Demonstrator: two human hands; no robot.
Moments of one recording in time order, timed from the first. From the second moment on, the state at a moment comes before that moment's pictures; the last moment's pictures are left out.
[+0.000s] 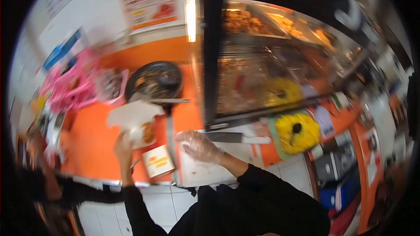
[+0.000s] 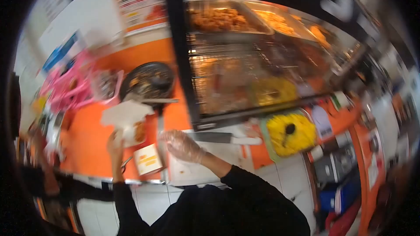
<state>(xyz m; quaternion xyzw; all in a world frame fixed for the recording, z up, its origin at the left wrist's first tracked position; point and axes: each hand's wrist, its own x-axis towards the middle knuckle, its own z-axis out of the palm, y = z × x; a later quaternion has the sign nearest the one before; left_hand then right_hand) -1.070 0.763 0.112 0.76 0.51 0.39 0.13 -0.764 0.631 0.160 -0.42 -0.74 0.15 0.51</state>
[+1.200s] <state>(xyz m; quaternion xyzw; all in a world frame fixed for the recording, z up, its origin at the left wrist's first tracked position) -0.631 0.458 0.074 0.89 0.28 0.28 0.21 -0.416 0.430 0.099 -0.94 -0.34 0.01 0.09</state>
